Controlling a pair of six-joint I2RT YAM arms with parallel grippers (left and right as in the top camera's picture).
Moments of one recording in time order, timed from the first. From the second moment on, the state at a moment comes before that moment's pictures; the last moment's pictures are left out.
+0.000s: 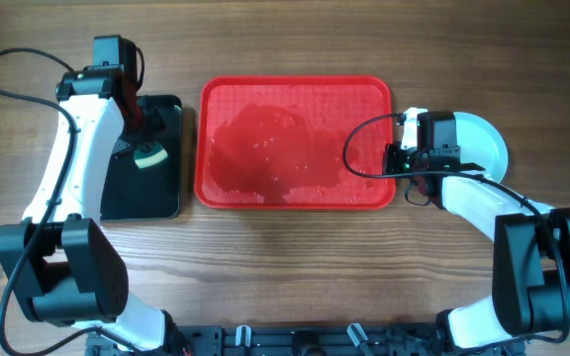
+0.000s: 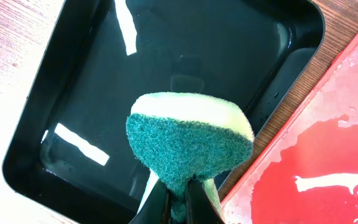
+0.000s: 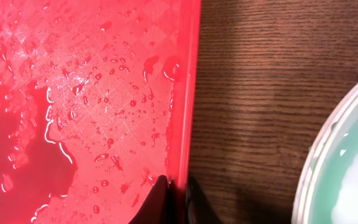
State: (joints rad) left arm 0.05 1.76 1.45 -1.06 -0.15 -0.47; right arm 0.10 1.68 0.72 0.00 -0.14 0.13
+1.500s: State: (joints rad) left arm 0.08 1.37 1.39 -0.88 -0.15 -0.27; right arm 0.10 1.06 1.23 -0.75 -0.32 -0.02
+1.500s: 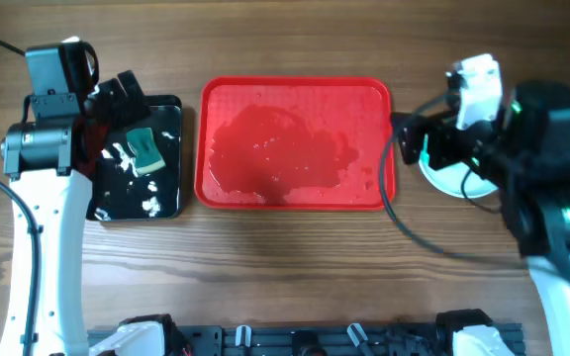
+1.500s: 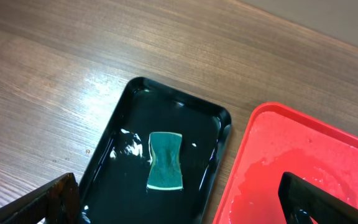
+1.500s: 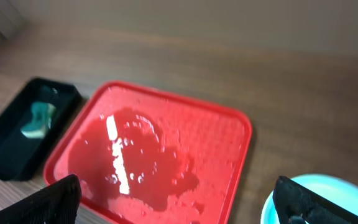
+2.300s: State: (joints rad) left arm 0.08 1.37 1.39 -0.88 -0.15 -0.27; right arm 0.10 0.47 0.61 -0.21 -0.06 0.27
